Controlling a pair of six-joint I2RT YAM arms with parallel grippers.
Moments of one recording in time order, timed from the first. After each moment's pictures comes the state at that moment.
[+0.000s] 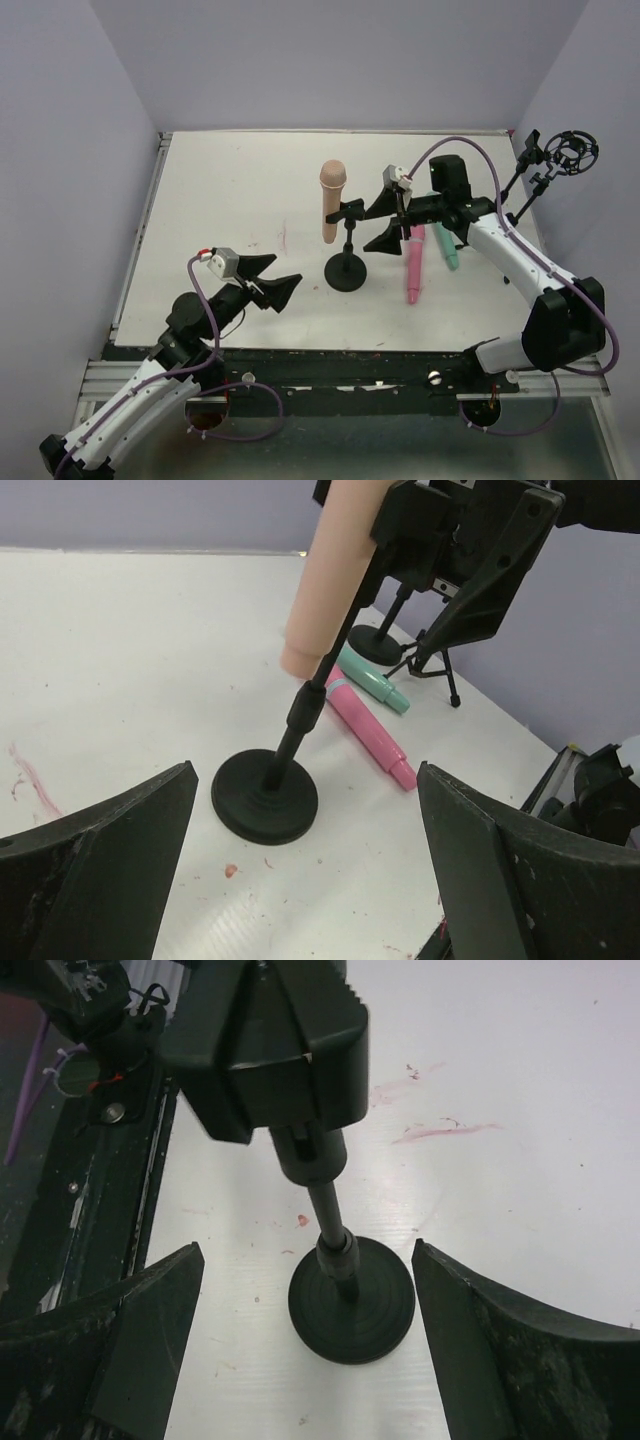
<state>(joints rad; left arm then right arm) -0.70 0.26 0.26 0.15 0.08 -0.38 0.33 1.40 1.10 -0.38 -1.17 -0.57</state>
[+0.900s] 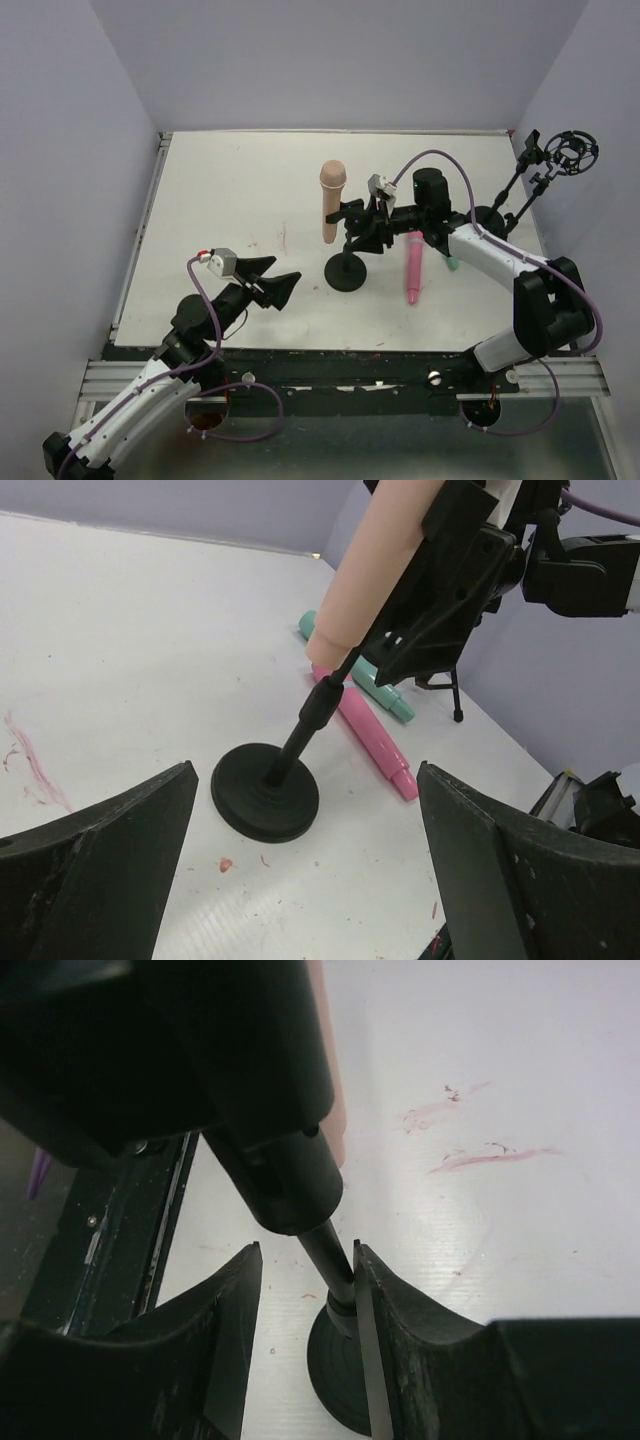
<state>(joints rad) -0.70 0.22 0.17 0.21 0.02 -0.48 0.41 1.50 0.94 0.12 -1.20 -0.25</state>
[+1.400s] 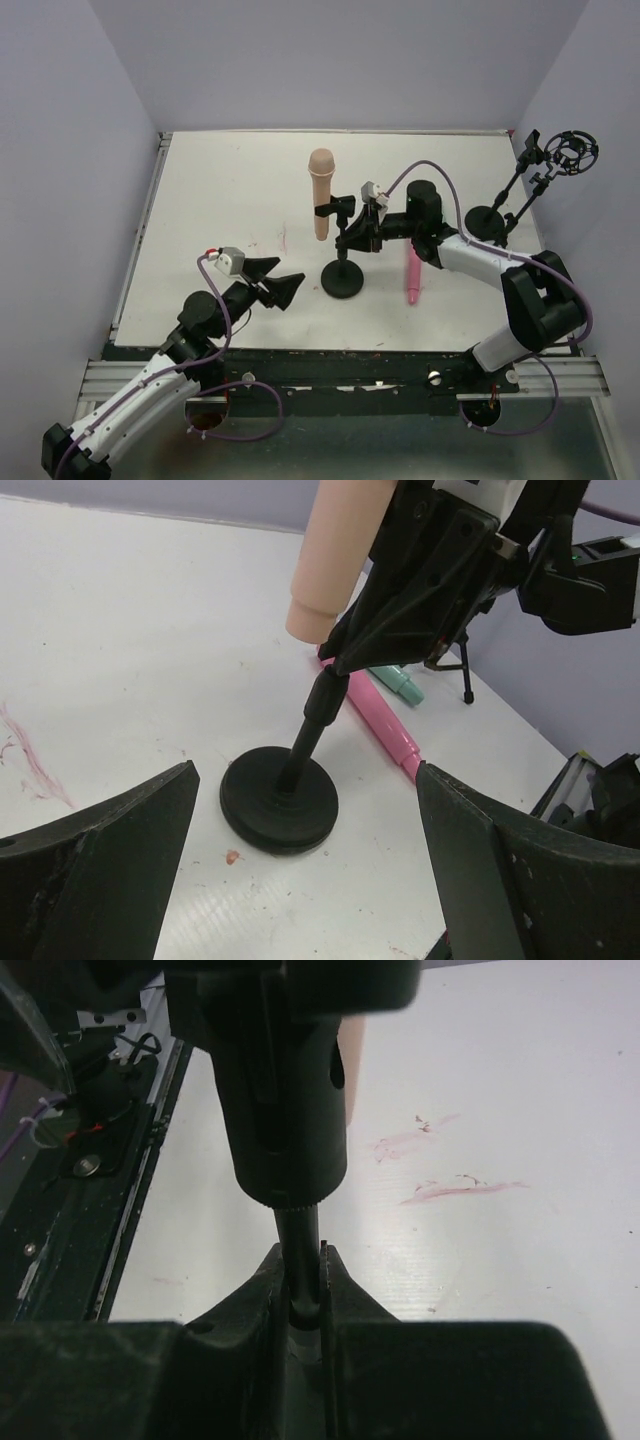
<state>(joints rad) -0.70 0.29 0.14 0.27 0.03 -0.45 0.47 1.56 0.85 0.42 -1.12 -0.18</state>
